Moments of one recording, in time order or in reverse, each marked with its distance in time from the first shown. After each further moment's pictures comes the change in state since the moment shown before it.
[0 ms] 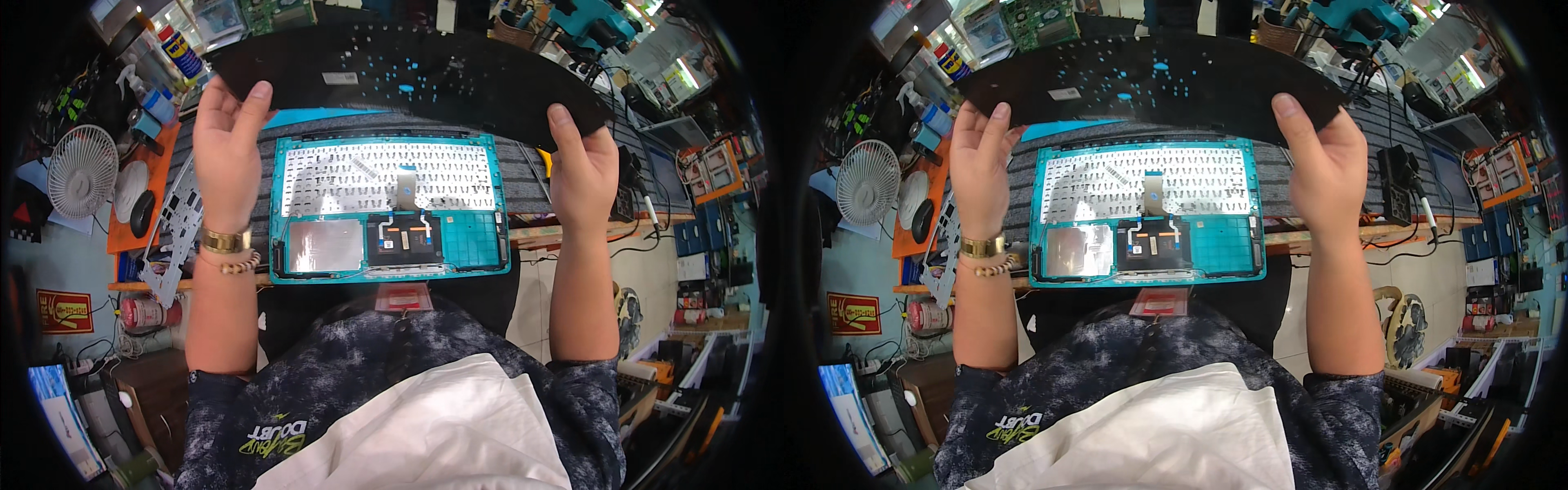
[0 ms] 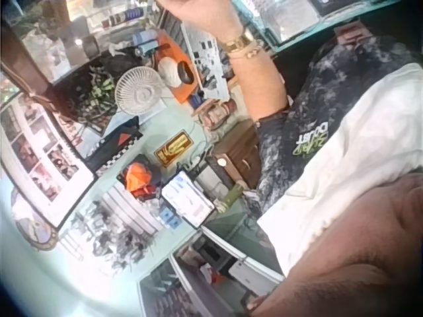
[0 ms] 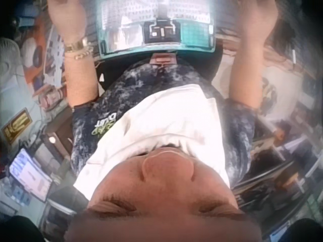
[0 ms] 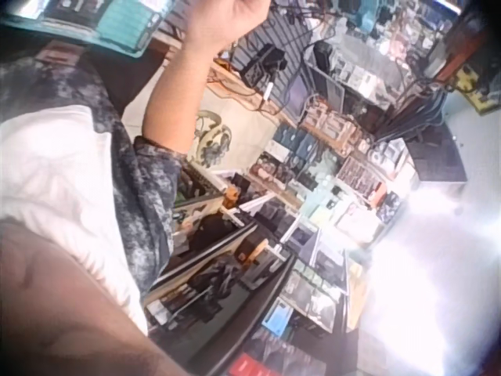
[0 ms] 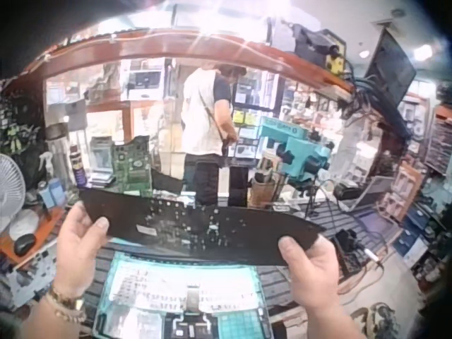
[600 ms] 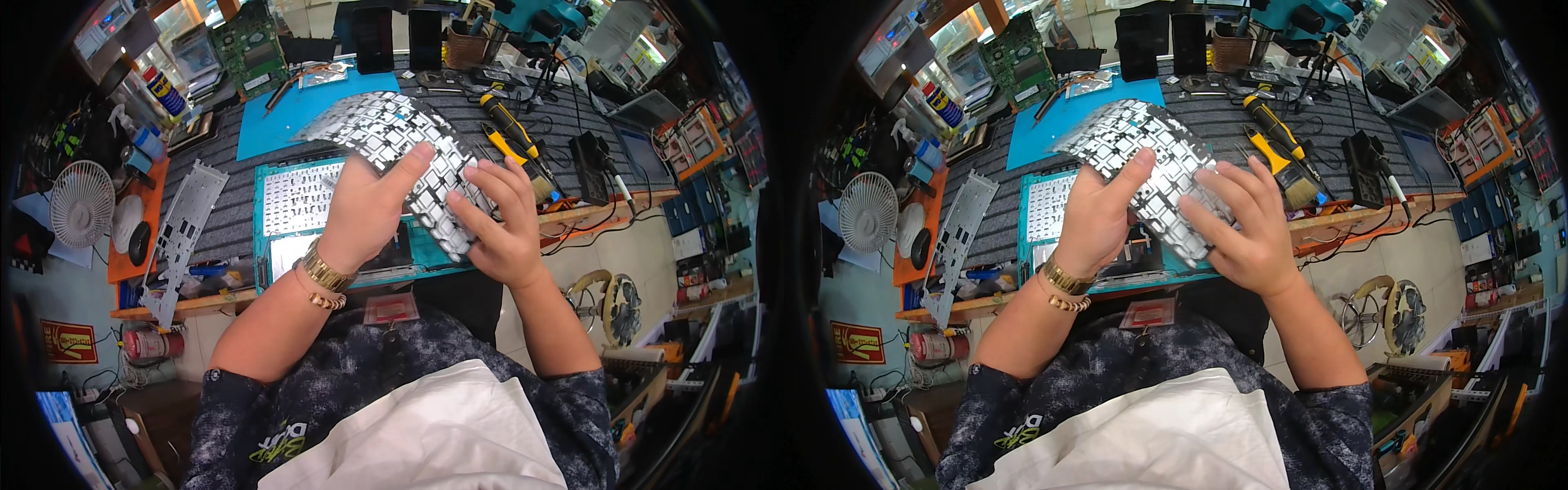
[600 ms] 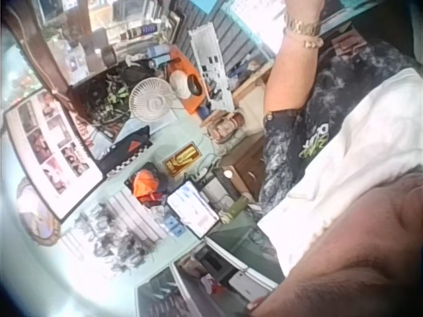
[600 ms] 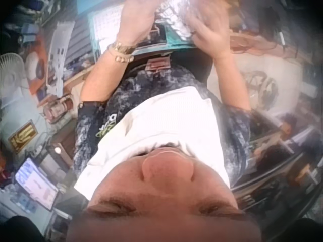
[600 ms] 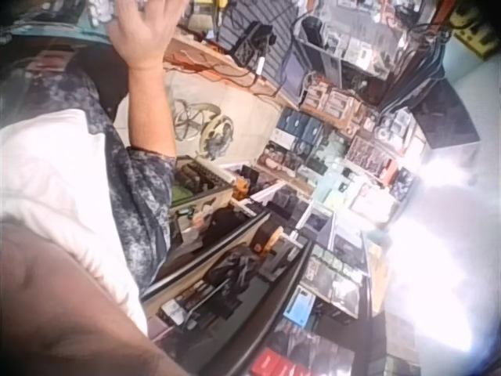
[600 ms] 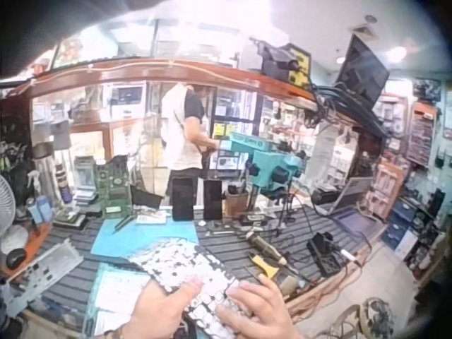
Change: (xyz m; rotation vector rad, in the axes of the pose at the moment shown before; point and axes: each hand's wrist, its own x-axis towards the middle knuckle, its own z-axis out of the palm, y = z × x) left_hand -0.086 0.016 0.177 -0.385 -0.374 -0.414; right_hand -0.083 0.003 -0.031 -1.078 -0.306 -0.754
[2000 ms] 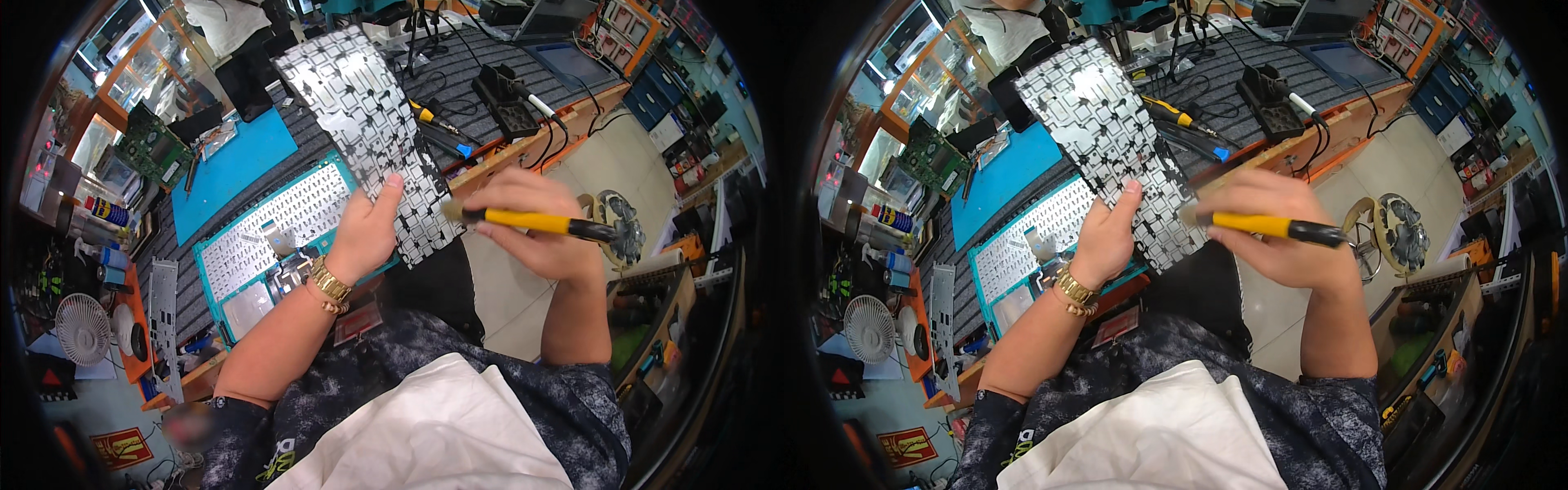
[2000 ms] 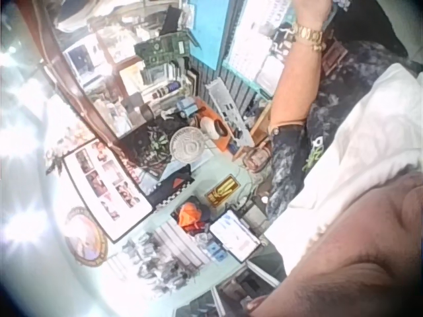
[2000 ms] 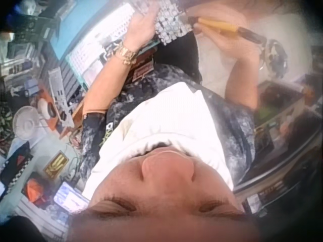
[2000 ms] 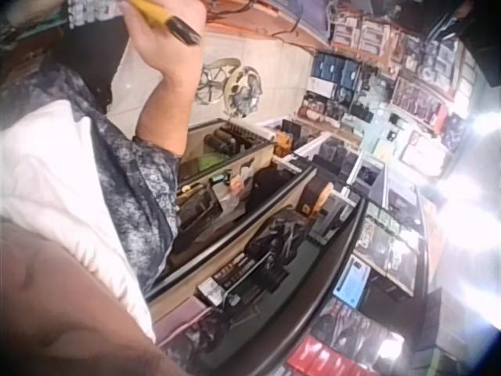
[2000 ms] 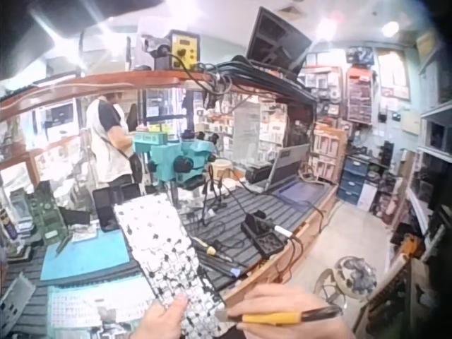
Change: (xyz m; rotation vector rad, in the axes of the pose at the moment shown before) left_hand 0.009 -0.105 0.098 0.250 -0.290 -0.208; right_hand -0.066 0.025 -0.166 0.372 -0.131 0.460
